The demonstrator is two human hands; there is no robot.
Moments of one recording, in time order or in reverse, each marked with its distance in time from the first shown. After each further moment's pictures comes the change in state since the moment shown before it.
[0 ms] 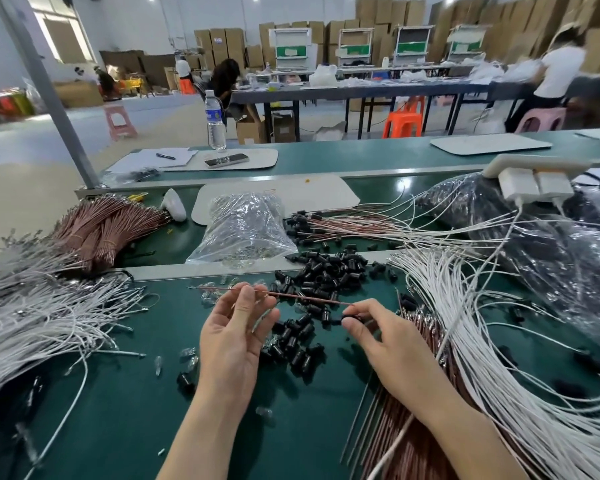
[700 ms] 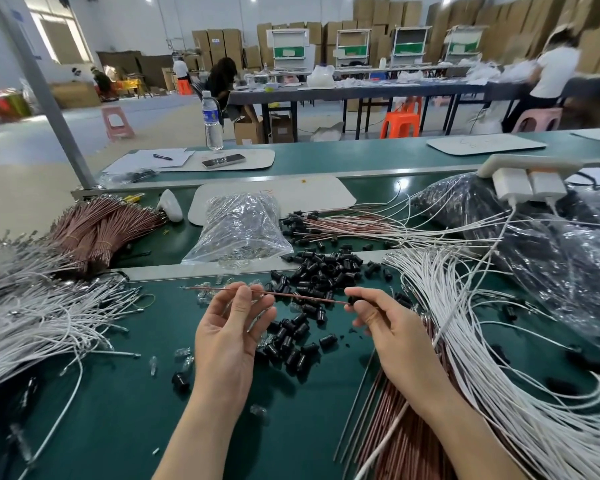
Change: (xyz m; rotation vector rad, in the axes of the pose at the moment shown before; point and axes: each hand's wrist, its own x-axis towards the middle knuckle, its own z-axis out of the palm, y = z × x) left_hand -0.003 -0.001 0.004 0.020 -0.017 0.059; right_hand 0.003 0.006 0.000 0.287 0.120 0.042
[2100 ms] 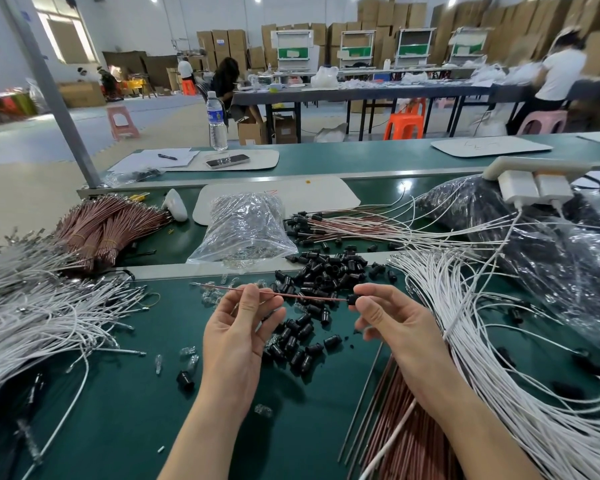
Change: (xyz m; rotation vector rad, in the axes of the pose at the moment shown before) left_hand -0.001 -0.001 0.003 0.034 -0.020 -0.015; right_hand -0.001 -0.031 -0.006 0.466 -0.036 0.162
